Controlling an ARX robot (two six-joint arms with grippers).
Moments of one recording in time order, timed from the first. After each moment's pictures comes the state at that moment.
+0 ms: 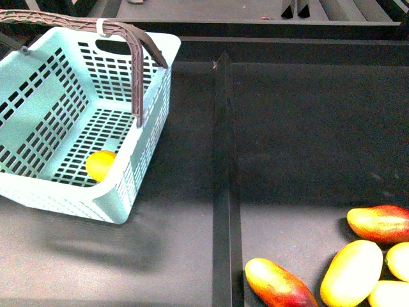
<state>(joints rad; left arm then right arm) -0.15 1.40 0.38 1.03 -0.15 -0.11 0.00 0.01 0.02 0.00 0.00 0.00</state>
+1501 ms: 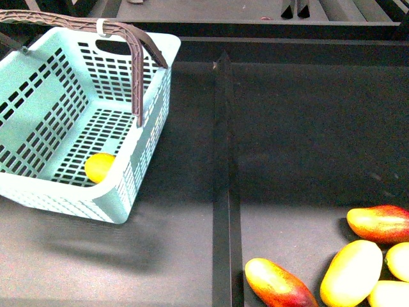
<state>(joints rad) 0.00 0.30 0.02 0.30 0.00 -0.01 0.00 0.01 0.02 0.00 0.00 0.00</state>
